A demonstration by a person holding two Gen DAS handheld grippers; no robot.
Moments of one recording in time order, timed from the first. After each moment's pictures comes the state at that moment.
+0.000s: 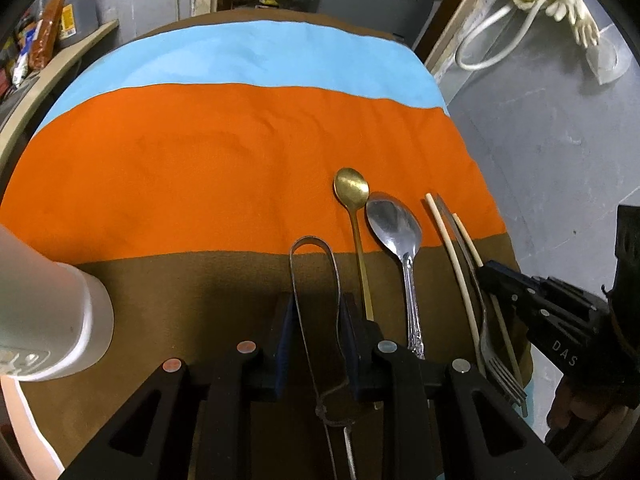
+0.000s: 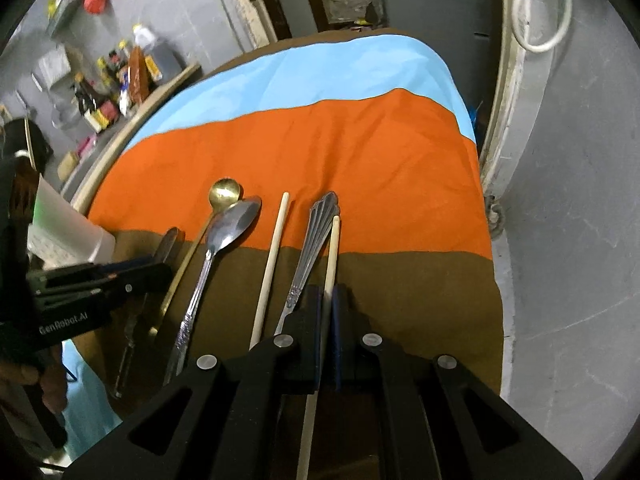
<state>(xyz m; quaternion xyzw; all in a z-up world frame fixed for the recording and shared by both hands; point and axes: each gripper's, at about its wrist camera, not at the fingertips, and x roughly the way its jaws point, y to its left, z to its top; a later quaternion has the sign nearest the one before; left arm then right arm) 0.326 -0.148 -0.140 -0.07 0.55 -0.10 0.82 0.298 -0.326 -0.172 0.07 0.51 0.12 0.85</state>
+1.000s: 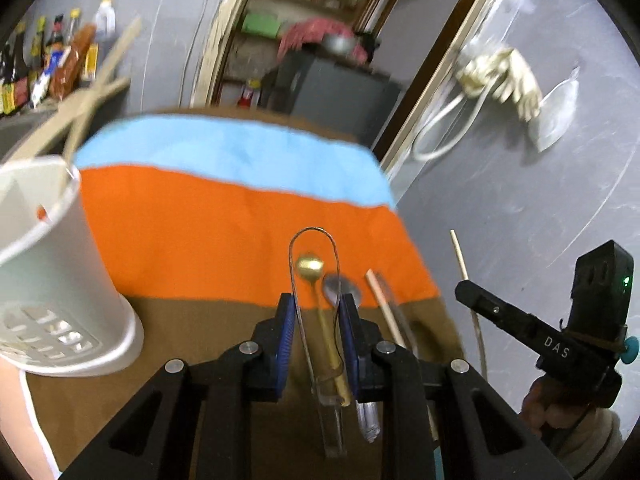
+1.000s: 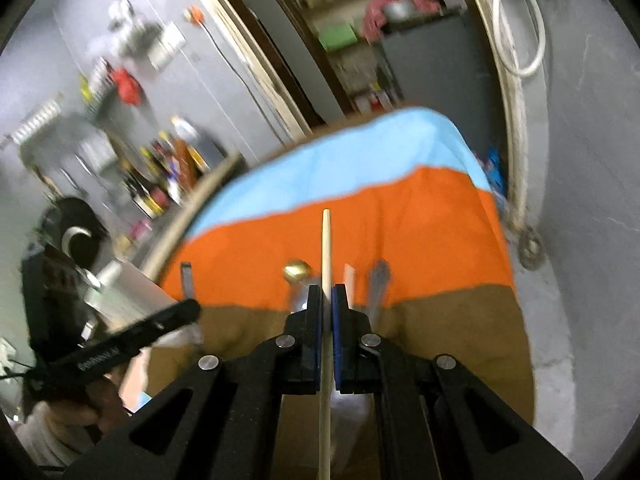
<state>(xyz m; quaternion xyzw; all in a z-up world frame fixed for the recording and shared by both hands) 0.271 -0.111 -0.079 -0.15 0.38 -0.14 0.90 0.255 -0.342 -0.117 0.21 0.36 0.16 0.90</state>
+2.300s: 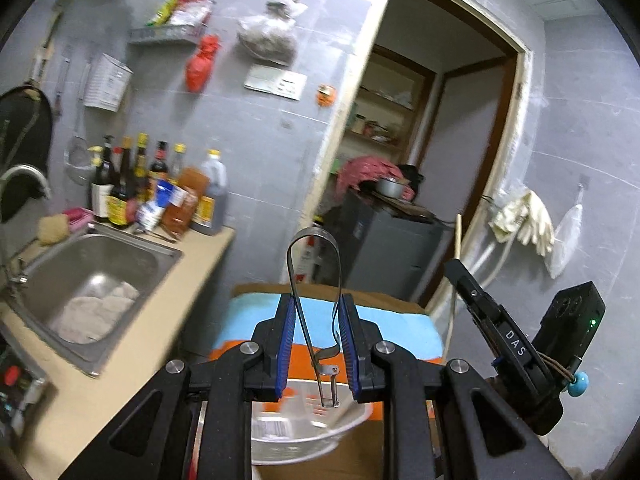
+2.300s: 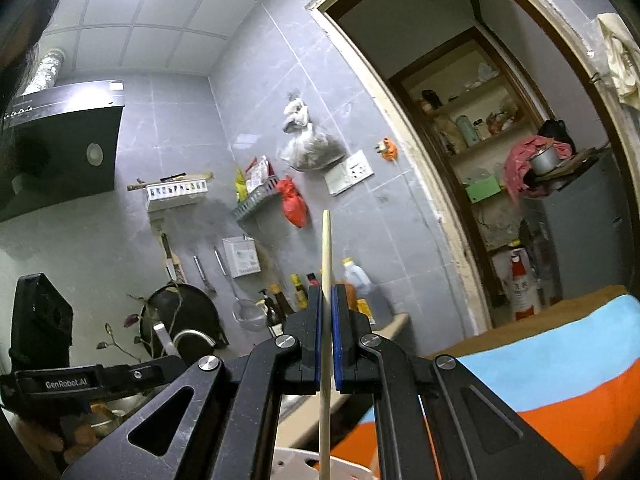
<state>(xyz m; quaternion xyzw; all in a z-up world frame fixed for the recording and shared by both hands) 0.190 0.087 0.082 -0.15 0.19 -0.01 0.97 0.264 -0.137 0.040 0.22 0.04 0.32 0.92</state>
